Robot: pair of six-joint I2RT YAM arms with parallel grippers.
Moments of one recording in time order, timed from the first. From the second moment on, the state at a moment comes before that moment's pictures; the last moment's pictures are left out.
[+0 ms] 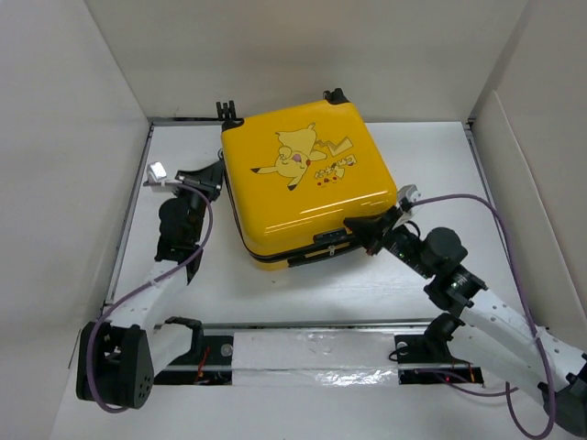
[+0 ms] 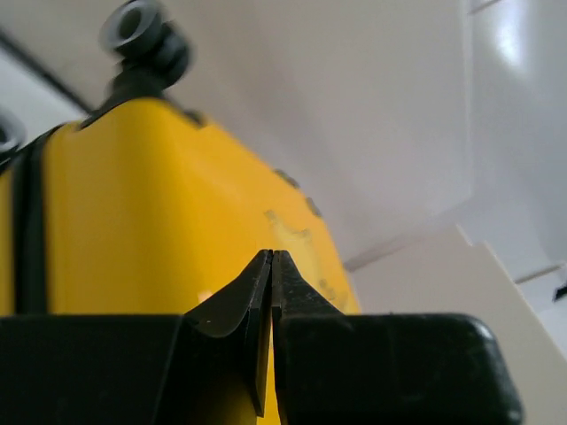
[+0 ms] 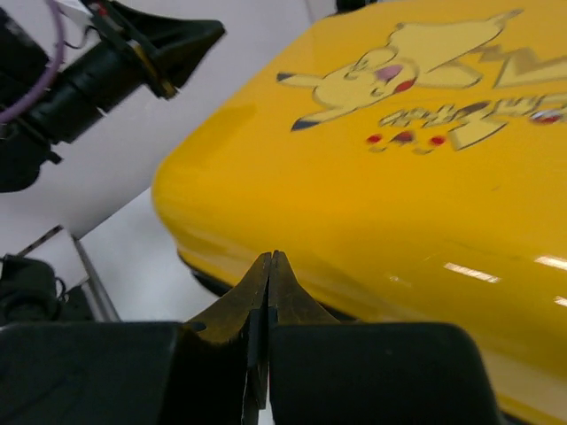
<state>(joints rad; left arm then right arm) -0.16 1.06 0.54 0.68 -0.06 -1.07 0.68 0.72 0.54 0.30 -0.14 0.31</state>
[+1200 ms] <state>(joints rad) -0.51 1.06 0.15 0.49 -0.19 -0.77 0.88 1.10 0.29 0.62 0.16 0.42</state>
